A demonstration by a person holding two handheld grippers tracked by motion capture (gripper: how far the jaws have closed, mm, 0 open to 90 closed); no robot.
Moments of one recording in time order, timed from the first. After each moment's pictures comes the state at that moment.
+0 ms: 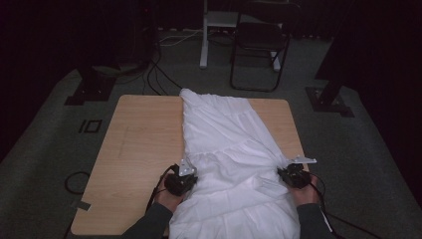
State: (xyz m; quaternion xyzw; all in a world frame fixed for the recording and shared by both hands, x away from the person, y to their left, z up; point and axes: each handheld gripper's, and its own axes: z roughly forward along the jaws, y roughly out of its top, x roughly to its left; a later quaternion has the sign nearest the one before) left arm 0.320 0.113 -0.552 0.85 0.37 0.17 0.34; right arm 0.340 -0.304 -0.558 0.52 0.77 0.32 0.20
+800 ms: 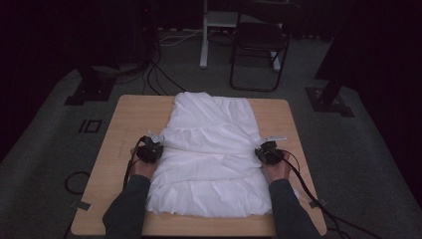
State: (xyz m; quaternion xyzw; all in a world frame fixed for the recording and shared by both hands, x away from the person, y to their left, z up) left arm 0.410 0.202 -0.542 0.79 0.48 0.27 0.27; right arm 0.421 -0.234 -0.554 0.51 0.77 0.32 0.20
